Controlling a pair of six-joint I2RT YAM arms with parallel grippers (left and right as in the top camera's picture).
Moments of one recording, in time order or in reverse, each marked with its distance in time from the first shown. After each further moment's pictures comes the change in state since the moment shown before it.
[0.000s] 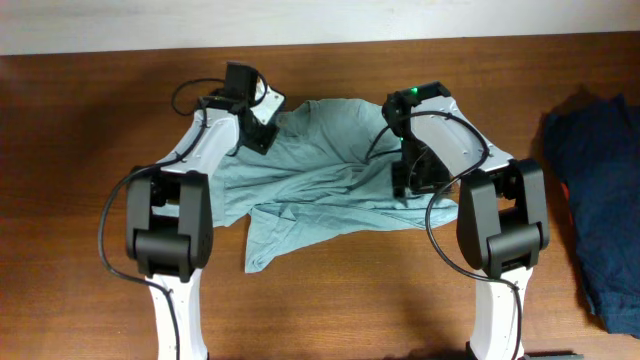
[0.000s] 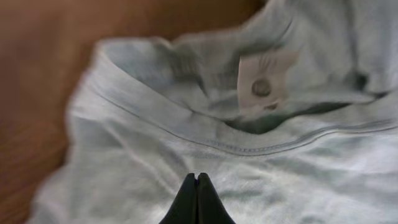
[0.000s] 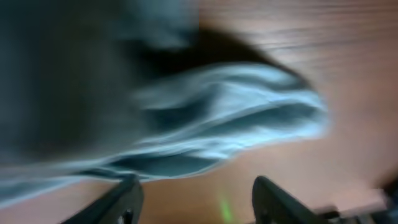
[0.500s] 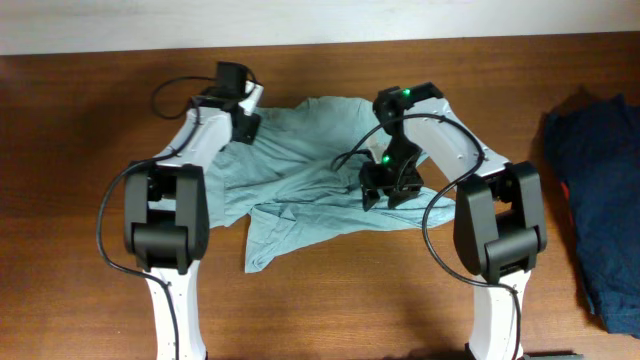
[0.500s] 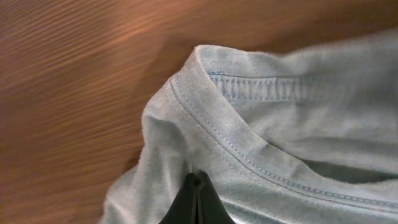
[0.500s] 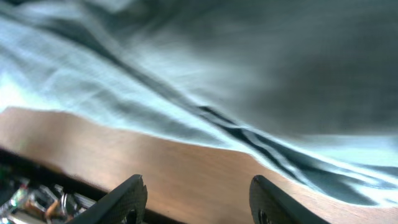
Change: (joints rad) left arm 0.068 0.061 0.043 0.071 -0.237 -0.165; right arm 0.053 -0.022 0.000 0.050 -0.421 -0.306
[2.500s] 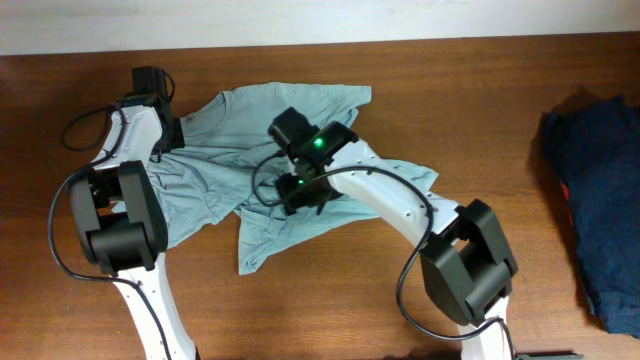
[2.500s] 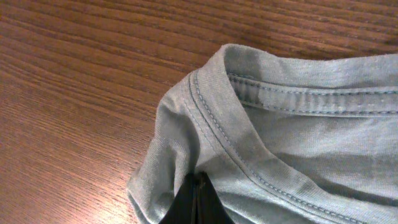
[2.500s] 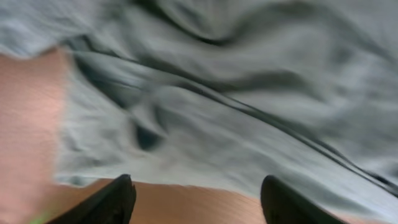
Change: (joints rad) left arm 0.259 0.008 0.032 -0.177 -0.150 -0.238; right arm 0.395 -0.094 0.004 0.387 0.217 0.334
